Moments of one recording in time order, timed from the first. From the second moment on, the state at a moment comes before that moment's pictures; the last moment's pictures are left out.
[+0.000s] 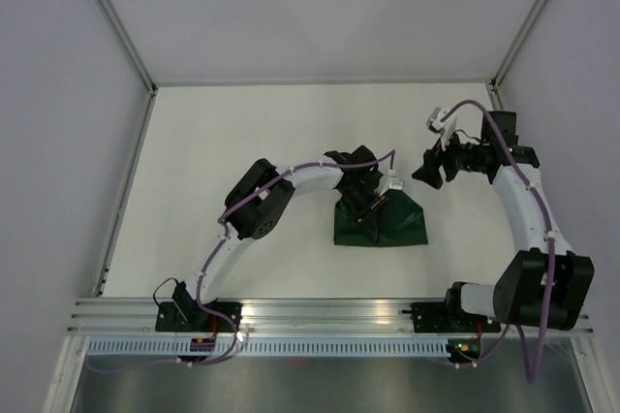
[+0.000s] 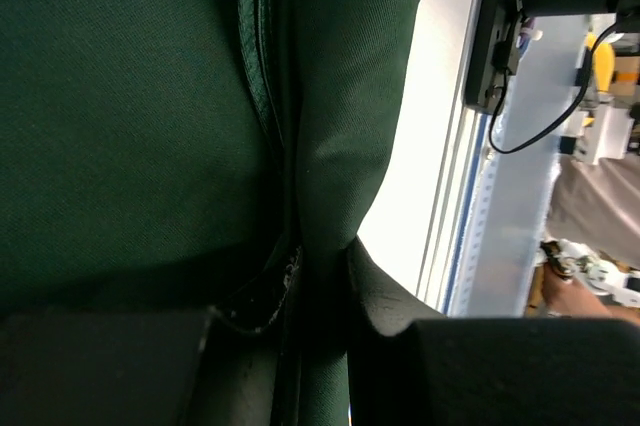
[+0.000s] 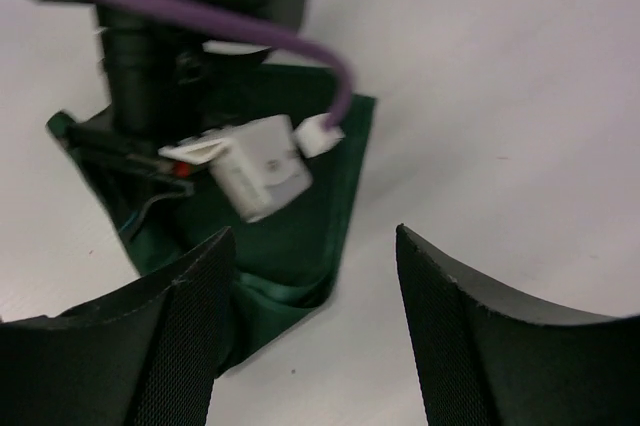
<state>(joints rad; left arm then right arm) -0.86 2.39 1.77 -0.67 0.96 0.10 -0.16 1.36 1.14 -0.69 -0.86 -0.73</state>
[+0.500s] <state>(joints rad) -0.84 2.47 1.88 -0.79 1.01 0.07 0.32 1.11 0.64 -0.65 -0.61 -0.95</state>
